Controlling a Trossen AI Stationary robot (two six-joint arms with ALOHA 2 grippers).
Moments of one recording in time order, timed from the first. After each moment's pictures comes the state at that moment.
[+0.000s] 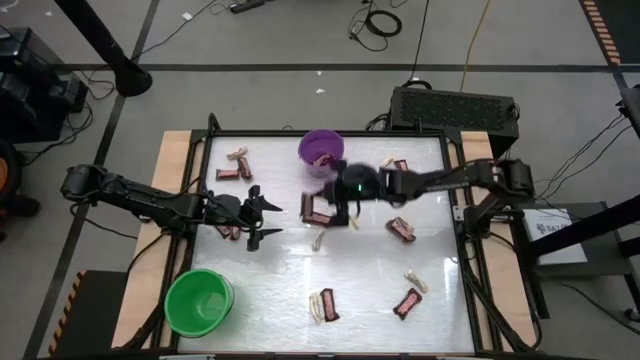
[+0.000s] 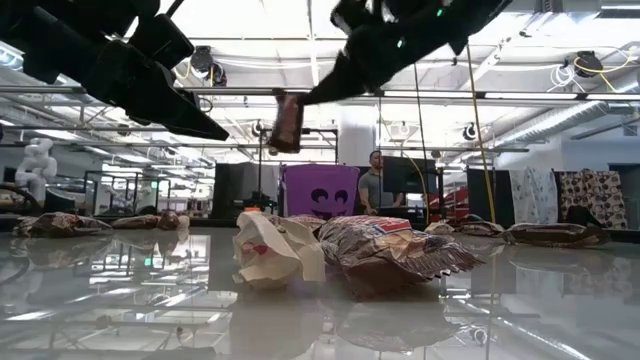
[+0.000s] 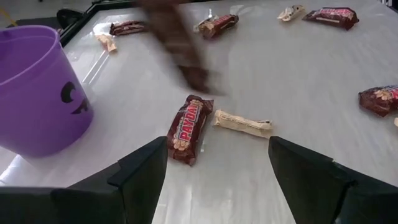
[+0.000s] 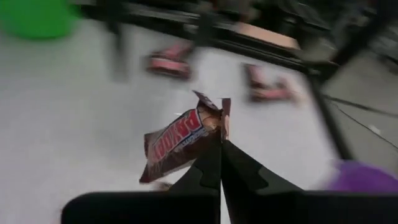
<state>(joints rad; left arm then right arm) -0.09 1.02 0.34 0.23 -0.14 0.03 -0.10 1.64 1.09 0.08 0.04 -0.28</state>
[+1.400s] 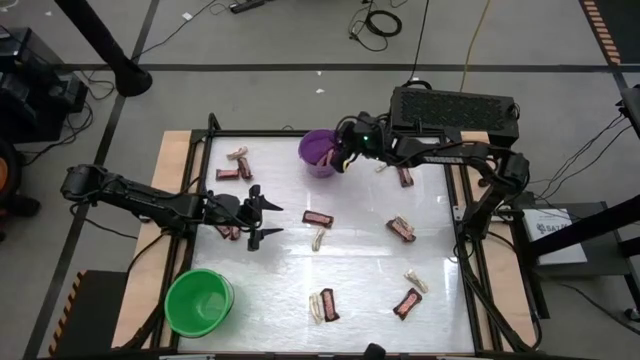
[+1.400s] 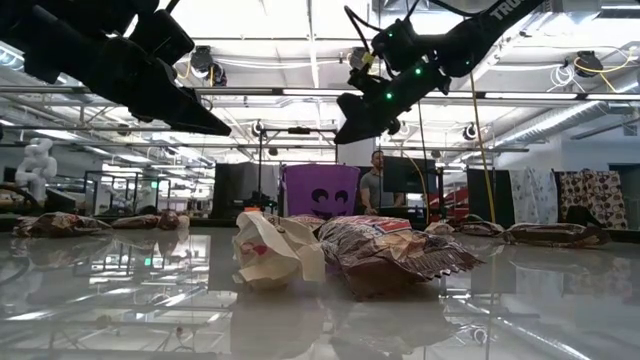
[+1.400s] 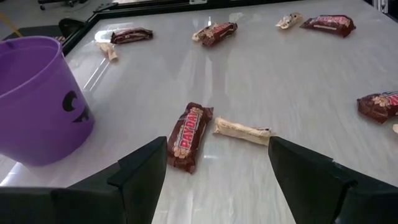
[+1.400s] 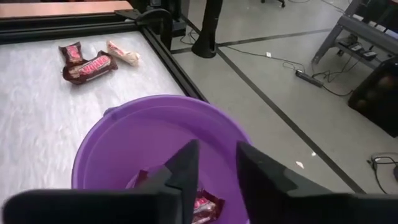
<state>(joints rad) -0.09 1.02 0.34 0.25 -0.14 0.04 -0.46 1.68 1.09 0.15 0.16 -0.08</state>
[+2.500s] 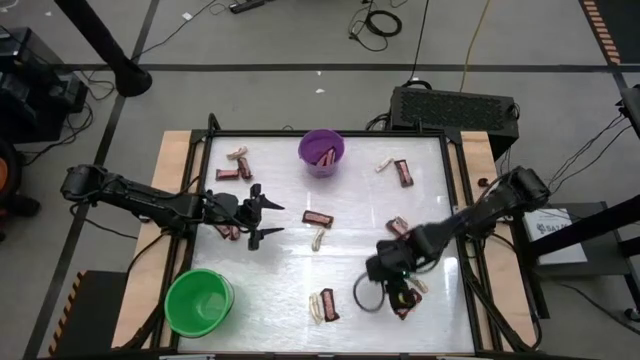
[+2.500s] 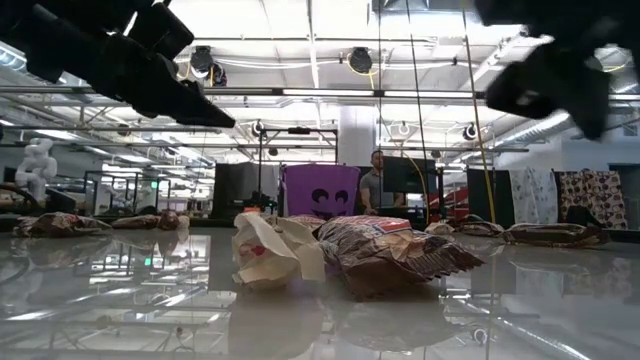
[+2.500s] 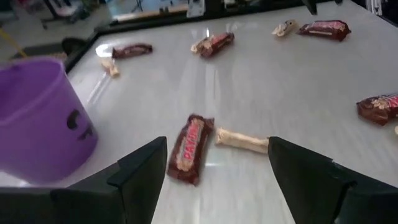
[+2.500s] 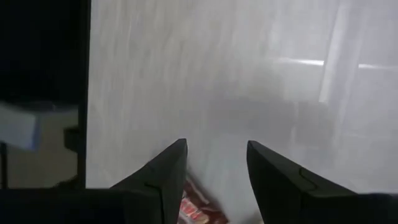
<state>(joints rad) -0.09 1.02 0.34 0.30 -0.13 0.11 0.45 1.57 1.09 -0.73 -0.24 0.43</state>
